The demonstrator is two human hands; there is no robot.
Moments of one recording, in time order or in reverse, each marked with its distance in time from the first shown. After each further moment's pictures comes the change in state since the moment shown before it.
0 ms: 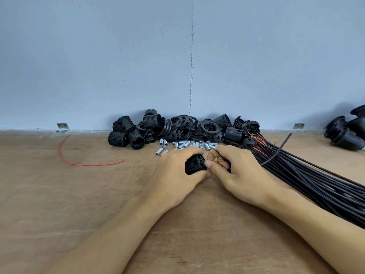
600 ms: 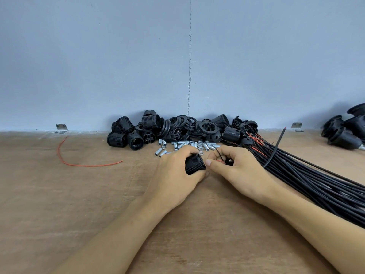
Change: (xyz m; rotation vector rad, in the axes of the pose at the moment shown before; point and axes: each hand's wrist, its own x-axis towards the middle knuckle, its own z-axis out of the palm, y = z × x) left_hand -0.001 0.000 0.002 0.028 -0.004 -0.088; right_hand 0.001 0.009 0.004 0.311 0.000 0.258
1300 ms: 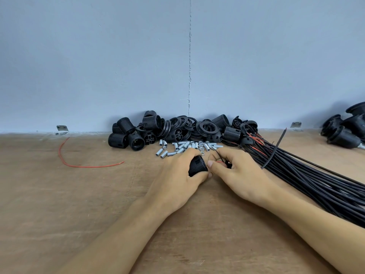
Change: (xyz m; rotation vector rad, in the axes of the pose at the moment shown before) left_hand -0.003 0.006 -0.006 -0.001 -0.124 0.002; right_hand -0.004 -0.007 0.003 -0.133 -0.015 -0.036
